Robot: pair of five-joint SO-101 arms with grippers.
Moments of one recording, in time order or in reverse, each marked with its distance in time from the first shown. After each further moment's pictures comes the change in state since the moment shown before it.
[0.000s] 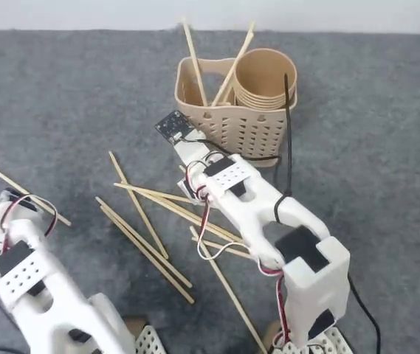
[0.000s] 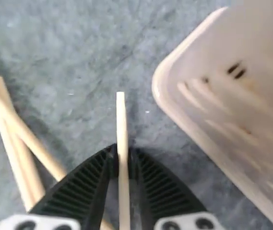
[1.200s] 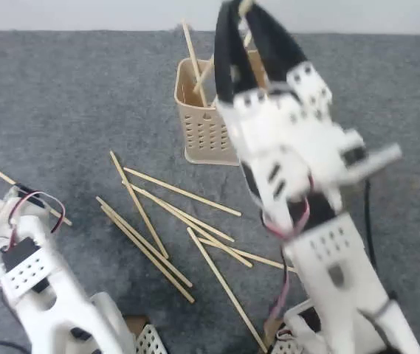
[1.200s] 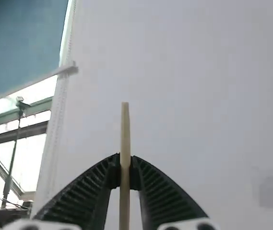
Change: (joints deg) left arm 2.8 0.1 0.2 0.0 0.0; right arm 9.4 -52.4 11.7 -66.1 -12.6
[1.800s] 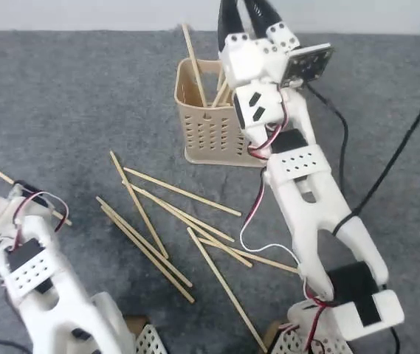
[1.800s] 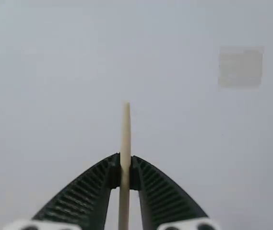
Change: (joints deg) left arm 1.2 0.0 2.2 -4.6 0.0; right arm 6.8 30.4 -10.1 2.4 -0.4
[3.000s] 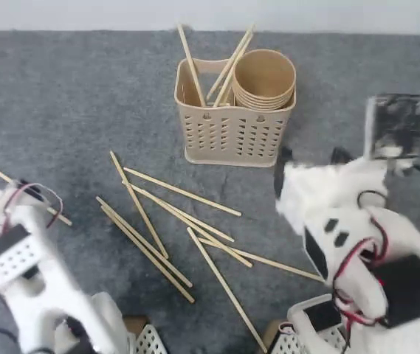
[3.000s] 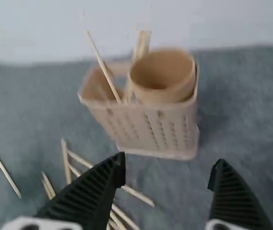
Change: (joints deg) left arm -0.8 8.4 -12.3 12.4 -2.5; right arm -0.1 -47.7 -14.0 118.0 -9.4
